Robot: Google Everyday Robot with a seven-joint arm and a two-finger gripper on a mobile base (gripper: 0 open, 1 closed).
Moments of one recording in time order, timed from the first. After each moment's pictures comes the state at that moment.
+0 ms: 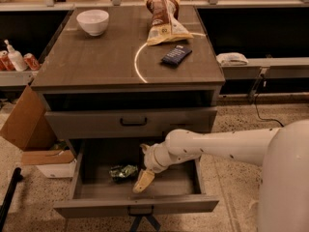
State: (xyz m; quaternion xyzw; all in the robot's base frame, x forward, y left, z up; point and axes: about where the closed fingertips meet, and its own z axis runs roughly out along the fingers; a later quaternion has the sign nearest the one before) arm 0.534 0.056 0.475 -0.63 0.70 0.21 0.27
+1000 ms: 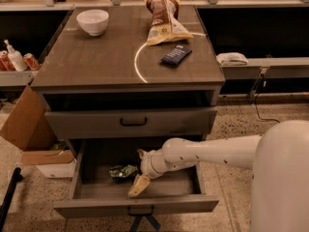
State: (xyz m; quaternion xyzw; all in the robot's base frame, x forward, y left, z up) arm 0.532 0.074 0.443 -0.61 0.70 0.22 0.29
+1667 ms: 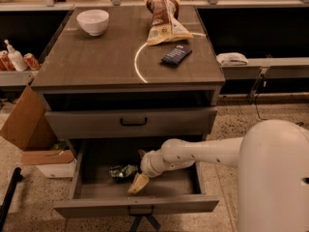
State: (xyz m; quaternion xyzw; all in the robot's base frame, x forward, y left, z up) arm 0.554 0.076 0.408 -0.59 0.72 0.23 0.29
